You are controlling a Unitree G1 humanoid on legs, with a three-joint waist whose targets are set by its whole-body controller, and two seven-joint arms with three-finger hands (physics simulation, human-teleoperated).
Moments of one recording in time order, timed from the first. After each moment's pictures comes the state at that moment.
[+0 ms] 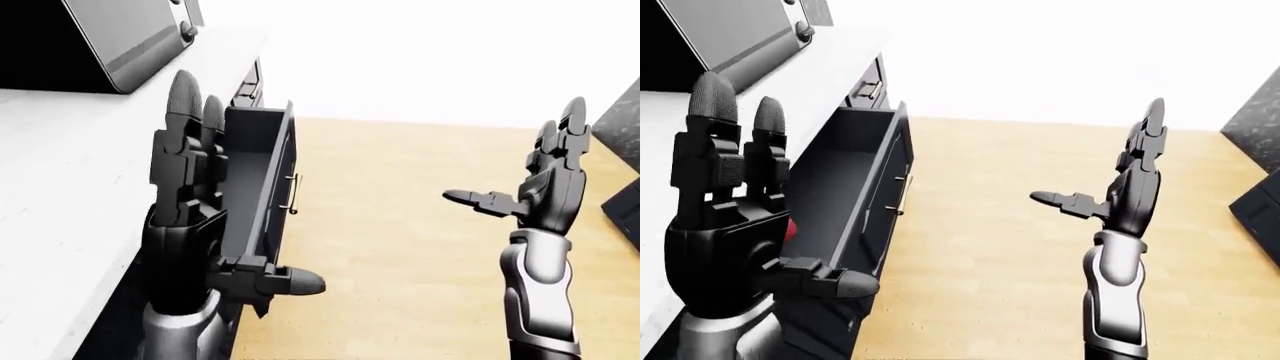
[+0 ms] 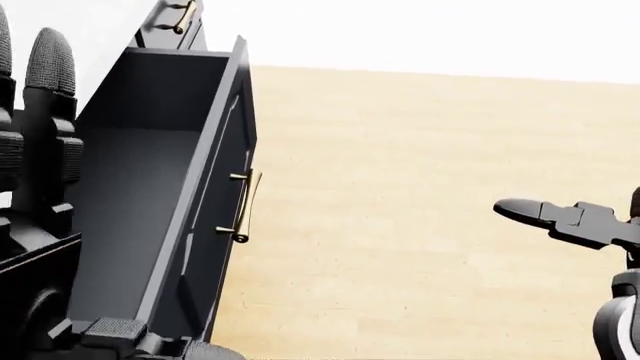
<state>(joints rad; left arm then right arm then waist) 0.05 0.01 -0.05 -0.77 0.10 -0.09 -0.11 -0.22 -0.22 -0.30 -0.09 -0.01 -0.14 -0.19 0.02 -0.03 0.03</state>
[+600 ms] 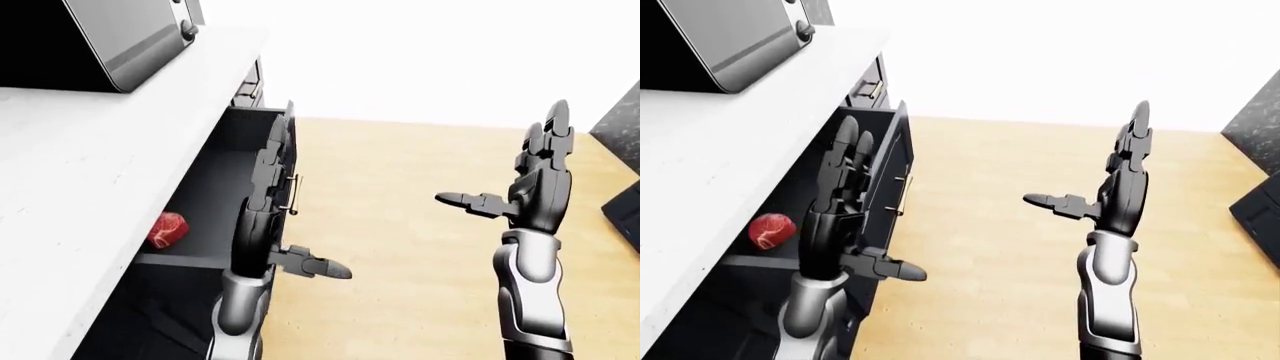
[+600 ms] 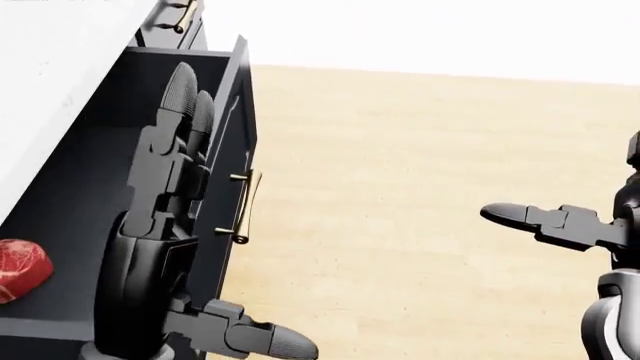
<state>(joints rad) -0.05 -0.03 -0.13 -0.27 0.16 -0.35 -0.10 -0.22 -0.21 -0.28 -0.07 -0.01 -0.15 -0.17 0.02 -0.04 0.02</state>
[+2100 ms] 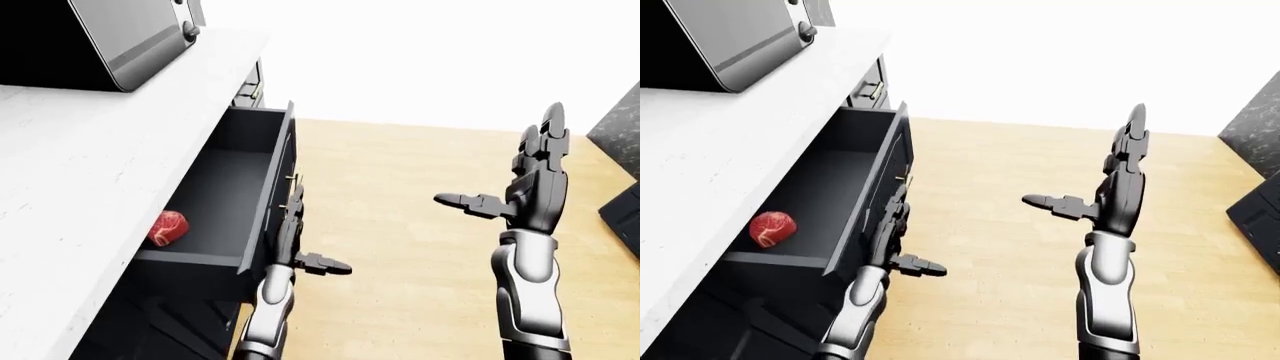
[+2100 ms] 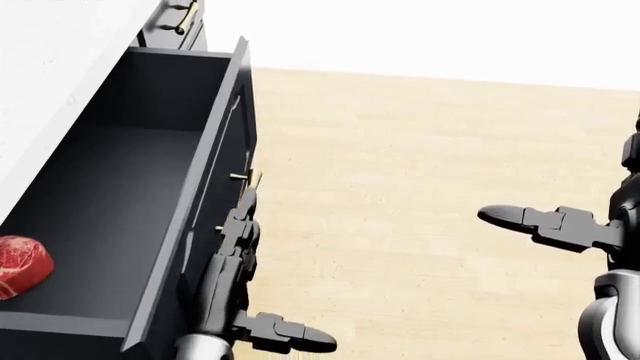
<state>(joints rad) -0.26 -0.09 -0.08 0.48 0.10 -0.18 0.01 -0.22 -0.21 -0.28 -0.05 -0.01 -0.16 -0.17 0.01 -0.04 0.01</state>
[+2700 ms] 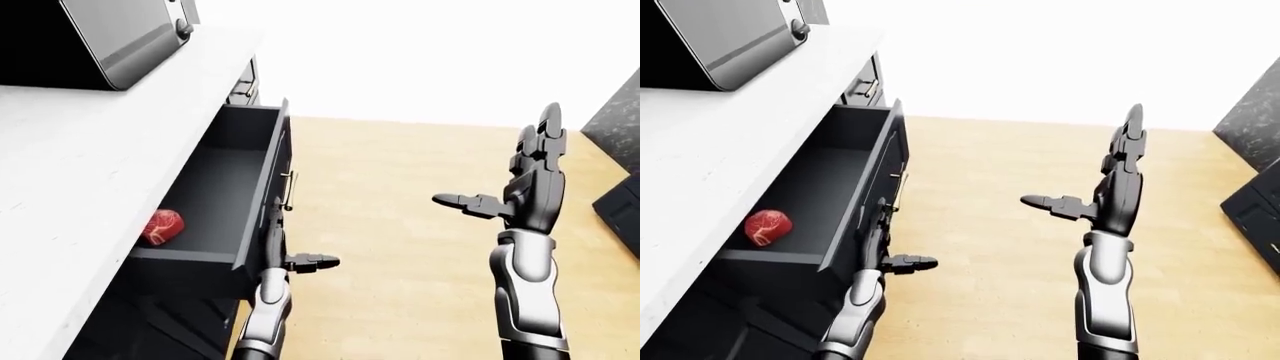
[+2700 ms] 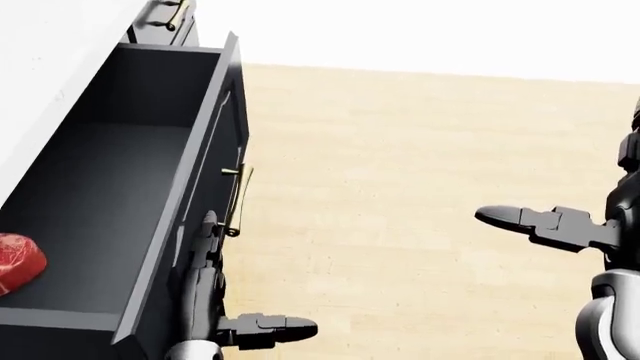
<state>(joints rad) -0.28 -0.09 -0.05 0.56 0.04 -0.11 0.21 -0.23 -0.21 -0.27 -0.05 -0.01 -0.16 -0.17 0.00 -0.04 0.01</state>
